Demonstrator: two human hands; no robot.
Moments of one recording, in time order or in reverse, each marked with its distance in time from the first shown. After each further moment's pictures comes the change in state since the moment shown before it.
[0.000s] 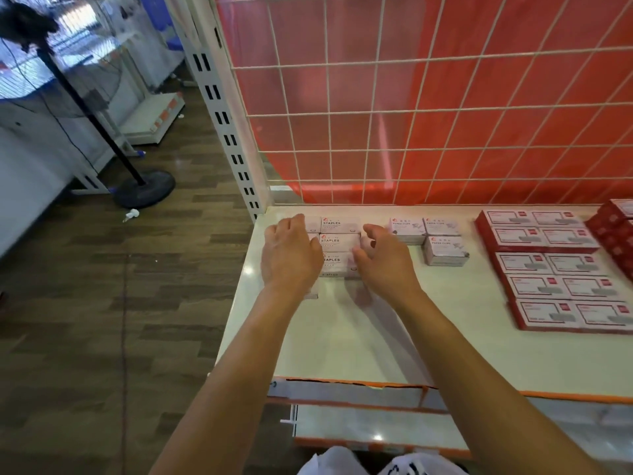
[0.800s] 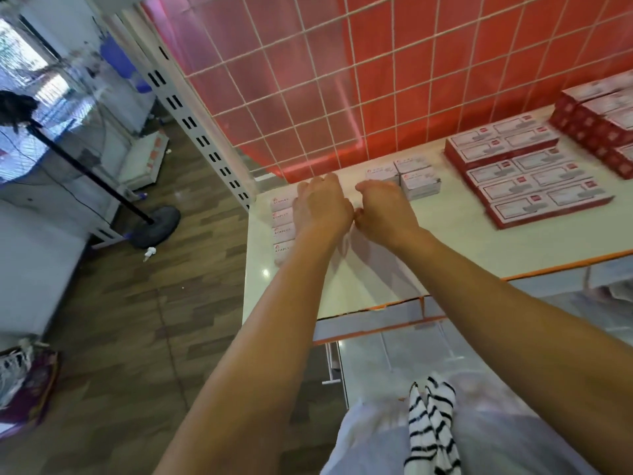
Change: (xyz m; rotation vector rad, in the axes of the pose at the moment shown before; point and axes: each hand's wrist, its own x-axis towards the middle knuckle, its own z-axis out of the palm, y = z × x) left_hand -0.025 0.064 -0.005 0.212 -0.102 0.247; right_hand -0.018 0.020 -0.010 -0.325 0.138 -0.090
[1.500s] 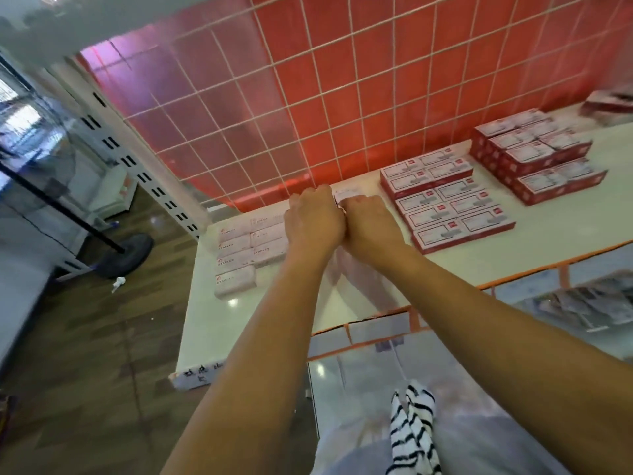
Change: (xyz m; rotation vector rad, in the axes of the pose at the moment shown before) left_hand -0.002 0.086 0.010 -0.041 0.059 0.074; right_hand -0.010 0.064 -0.043 -0.040 0.020 -0.036
